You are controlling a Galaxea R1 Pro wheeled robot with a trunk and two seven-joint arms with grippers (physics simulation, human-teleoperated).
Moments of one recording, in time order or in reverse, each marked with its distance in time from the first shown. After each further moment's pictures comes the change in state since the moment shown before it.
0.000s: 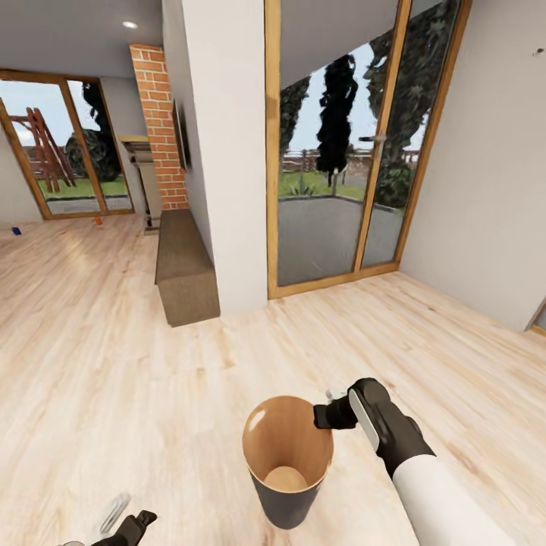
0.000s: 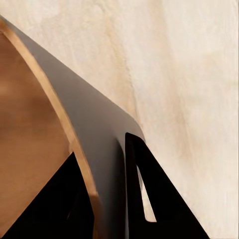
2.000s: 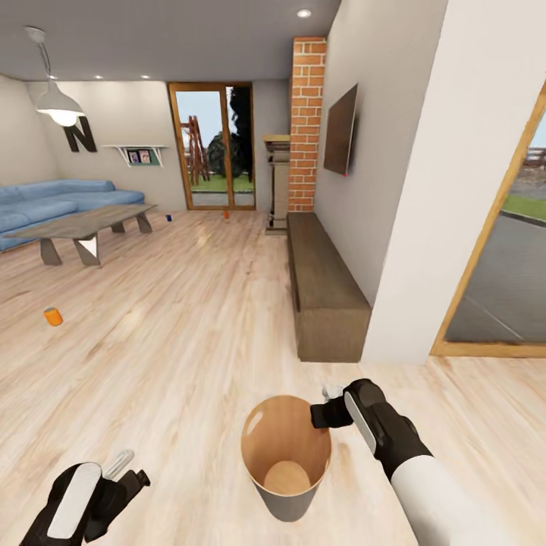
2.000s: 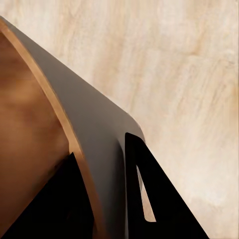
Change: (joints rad) left arm -0.238 0.066 -0.032 0.075 0.006 0.153 0.318; right arm 0.002 -0.004 0.063 -0.001 0.005 -0.057 -0.003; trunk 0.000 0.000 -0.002
